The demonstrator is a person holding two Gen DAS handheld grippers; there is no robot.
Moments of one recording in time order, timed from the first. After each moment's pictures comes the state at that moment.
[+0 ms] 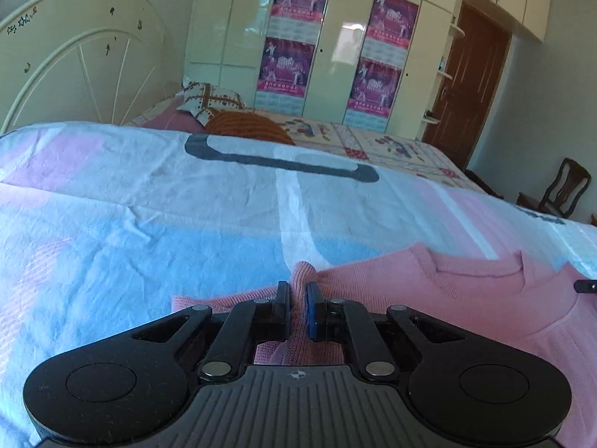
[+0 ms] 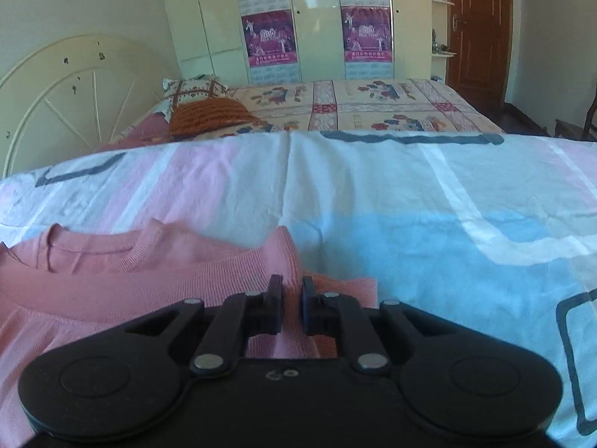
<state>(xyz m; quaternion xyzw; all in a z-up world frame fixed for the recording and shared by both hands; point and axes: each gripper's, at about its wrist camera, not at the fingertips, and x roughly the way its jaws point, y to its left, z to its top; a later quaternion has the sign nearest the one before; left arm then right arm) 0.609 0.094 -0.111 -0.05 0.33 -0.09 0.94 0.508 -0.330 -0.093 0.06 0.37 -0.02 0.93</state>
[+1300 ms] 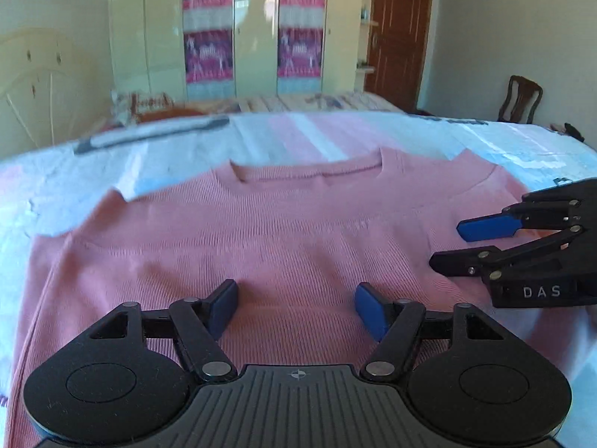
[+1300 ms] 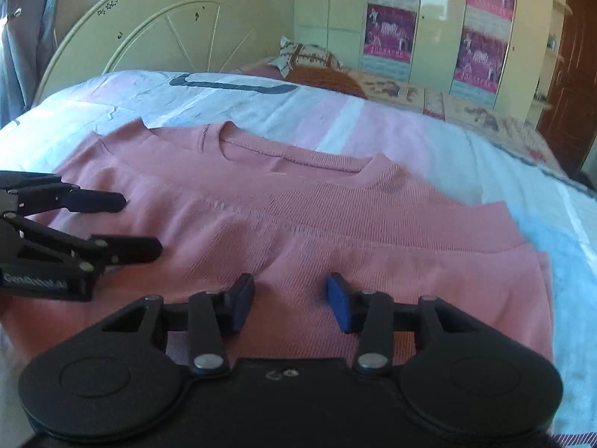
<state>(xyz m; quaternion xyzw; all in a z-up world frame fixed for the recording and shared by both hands) 0.506 -0.044 -0.116 0.05 0.33 -0.17 0.93 0.450 -0.179 -0.100 -0.08 0.37 0.12 0.92</state>
